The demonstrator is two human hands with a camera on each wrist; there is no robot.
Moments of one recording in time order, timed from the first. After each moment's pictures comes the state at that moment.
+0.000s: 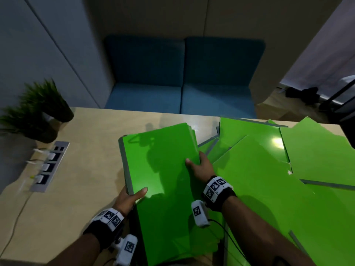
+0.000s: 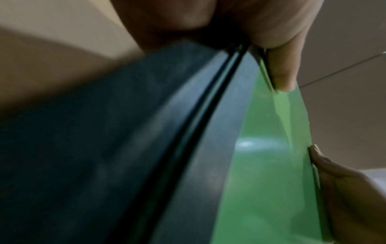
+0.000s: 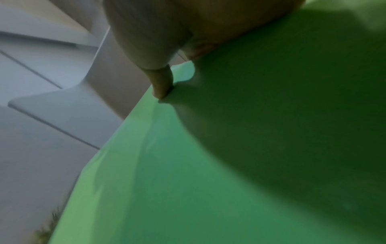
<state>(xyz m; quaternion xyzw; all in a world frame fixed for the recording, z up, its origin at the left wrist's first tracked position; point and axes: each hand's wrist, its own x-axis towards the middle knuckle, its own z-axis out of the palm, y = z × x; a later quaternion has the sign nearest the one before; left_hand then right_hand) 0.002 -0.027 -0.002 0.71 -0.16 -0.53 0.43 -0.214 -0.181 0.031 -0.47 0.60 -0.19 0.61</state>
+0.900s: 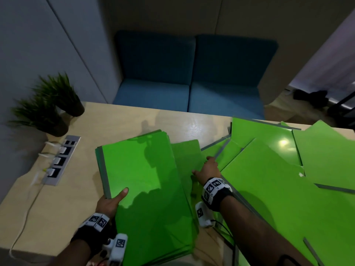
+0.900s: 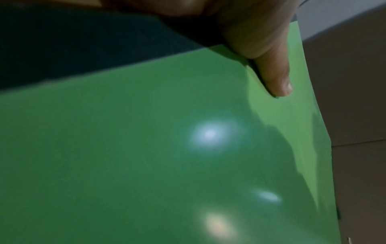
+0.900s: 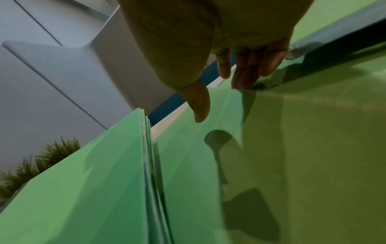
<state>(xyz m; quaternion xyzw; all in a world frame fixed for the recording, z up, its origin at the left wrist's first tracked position) 0.075 0.019 -0.023 0.86 -0.04 -0.41 0.30 -0.185 -0.183 -0.005 -0.60 0.71 0.01 0.37</state>
